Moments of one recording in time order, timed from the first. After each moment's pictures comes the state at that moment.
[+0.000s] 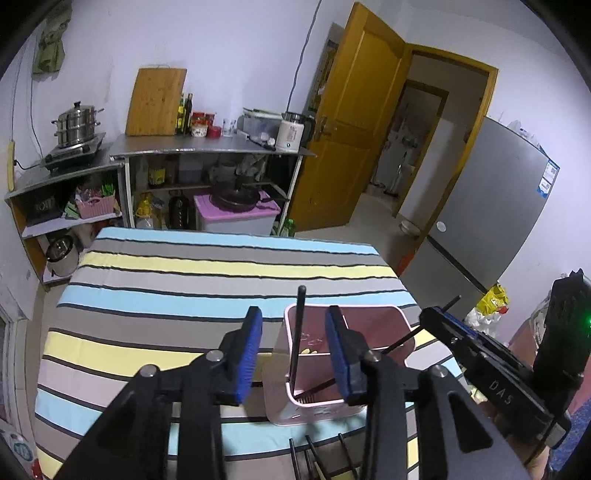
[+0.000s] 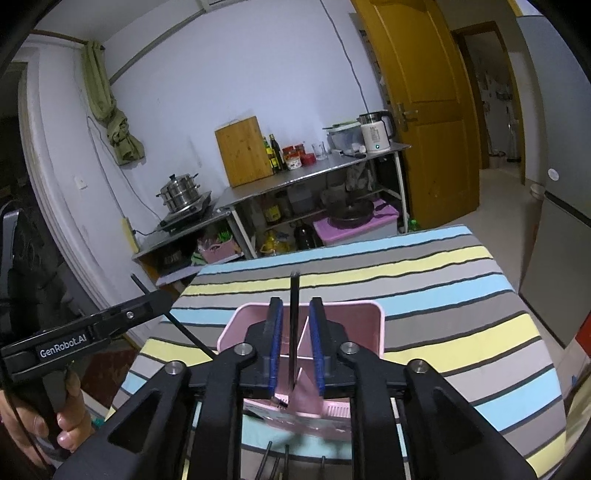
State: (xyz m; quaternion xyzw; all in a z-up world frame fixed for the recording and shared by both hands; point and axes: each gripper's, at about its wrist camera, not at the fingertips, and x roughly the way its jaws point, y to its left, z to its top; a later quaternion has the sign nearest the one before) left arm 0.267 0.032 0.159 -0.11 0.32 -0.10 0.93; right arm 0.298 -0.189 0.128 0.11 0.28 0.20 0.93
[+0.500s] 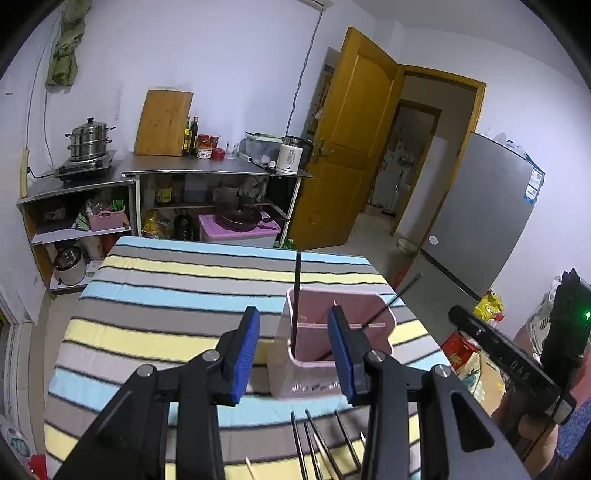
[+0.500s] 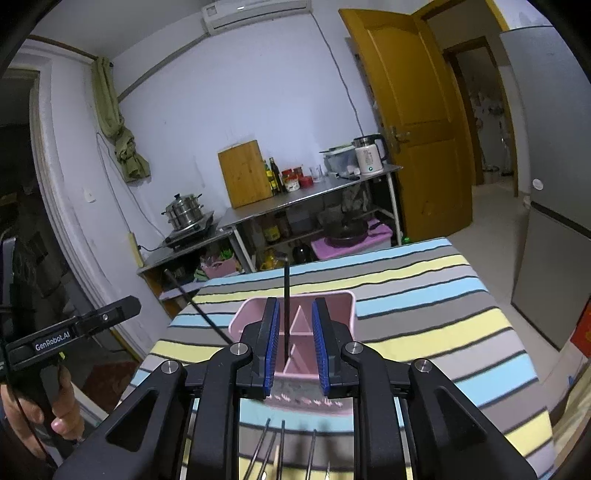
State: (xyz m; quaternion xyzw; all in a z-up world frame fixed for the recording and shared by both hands) left arm 0.199 0.047 0.169 -0.12 0.28 -0.09 0.95; right arm 0.229 -0.223 0.142 0.11 0.24 0.19 0.94
